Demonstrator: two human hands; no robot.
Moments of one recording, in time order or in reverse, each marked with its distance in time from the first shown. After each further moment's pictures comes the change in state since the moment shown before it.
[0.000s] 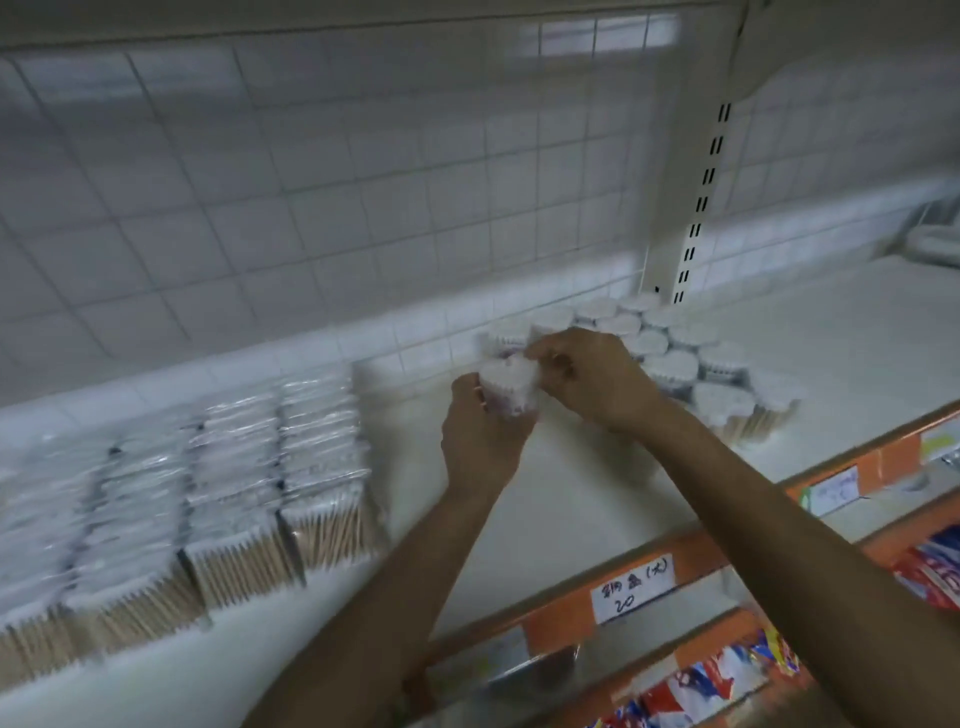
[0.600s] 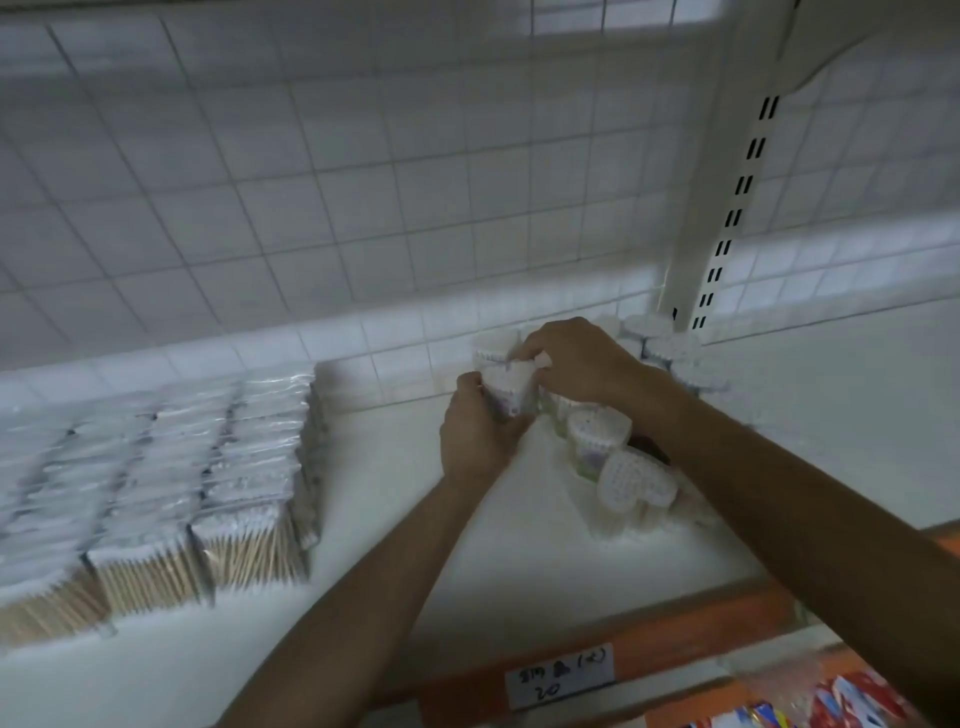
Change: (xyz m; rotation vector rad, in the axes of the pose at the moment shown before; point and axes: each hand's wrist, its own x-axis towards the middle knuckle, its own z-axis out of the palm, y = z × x) left_hand 0.055 -0.012 0.072 0.239 0.025 -0.097; right_hand 0.079 0.068 -0.008 -0.178 -0.314 -0.139
